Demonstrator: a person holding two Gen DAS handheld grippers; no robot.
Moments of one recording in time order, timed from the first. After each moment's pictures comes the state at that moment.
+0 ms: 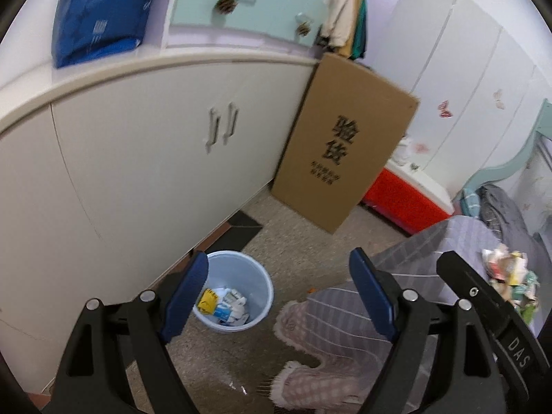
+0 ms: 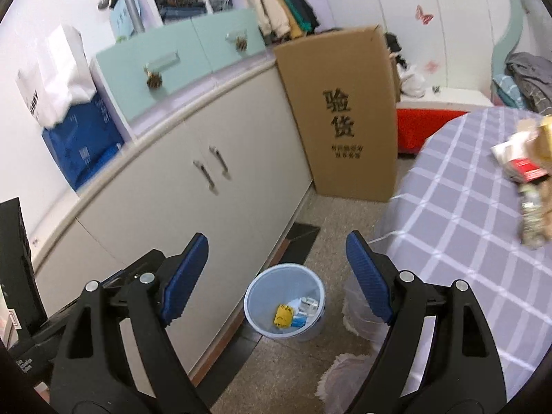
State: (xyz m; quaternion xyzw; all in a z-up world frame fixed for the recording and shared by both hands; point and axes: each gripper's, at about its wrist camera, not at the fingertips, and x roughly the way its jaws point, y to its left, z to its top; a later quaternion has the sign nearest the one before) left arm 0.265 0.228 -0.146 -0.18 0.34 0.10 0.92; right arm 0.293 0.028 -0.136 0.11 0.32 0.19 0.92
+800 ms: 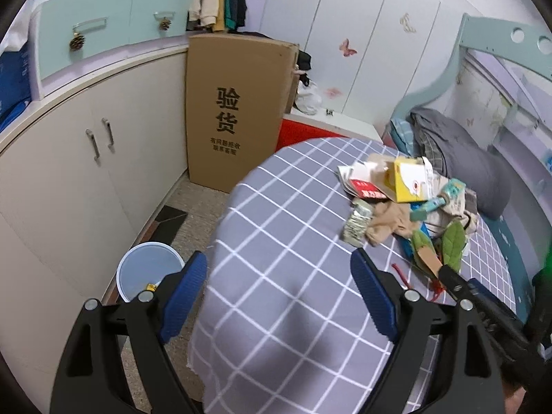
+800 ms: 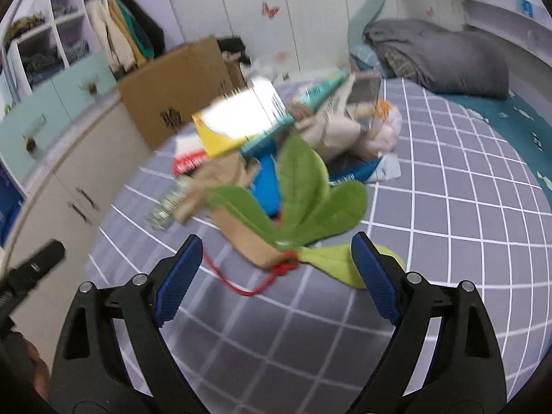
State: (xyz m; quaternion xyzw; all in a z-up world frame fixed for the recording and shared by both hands) left arm 0.263 -0.006 -0.122 -0.08 0.38 -0.04 0.92; right arm 0.239 -0.245 -0.150 0.14 0.38 -0.05 0.91
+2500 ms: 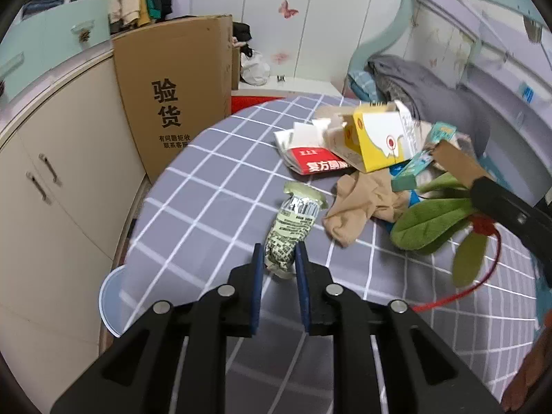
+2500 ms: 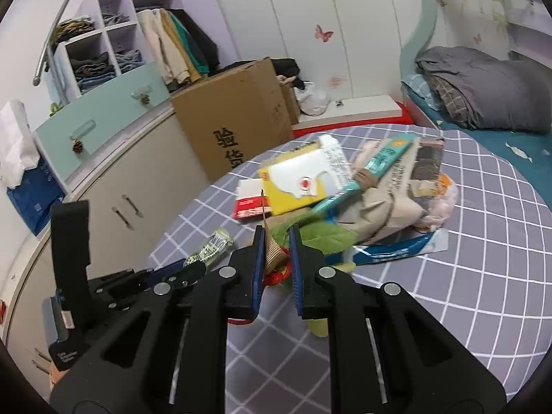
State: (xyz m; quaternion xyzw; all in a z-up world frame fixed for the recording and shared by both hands) left arm 0.323 -0.058 -0.153 0.01 0.42 -0.14 0.90; right arm 0.250 -0.232 -0.100 0.14 0.31 0.06 0.94
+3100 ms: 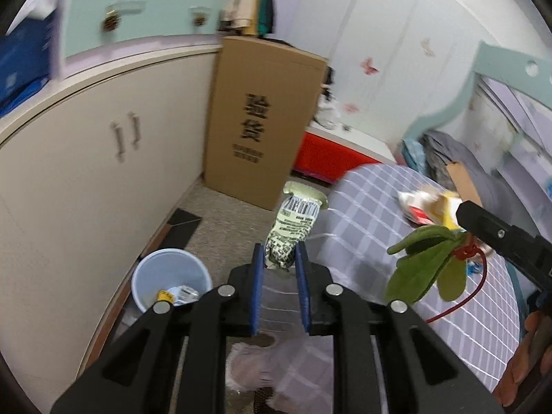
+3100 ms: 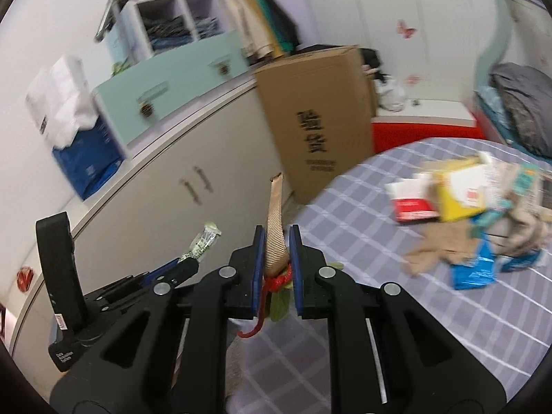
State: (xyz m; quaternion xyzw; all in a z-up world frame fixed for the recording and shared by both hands) left arm 0.277 0.125 -0.133 -0.13 0.37 -0.03 0.92; right arm 0.272 -0.080 -0.073 0.10 0.33 0.19 0.92
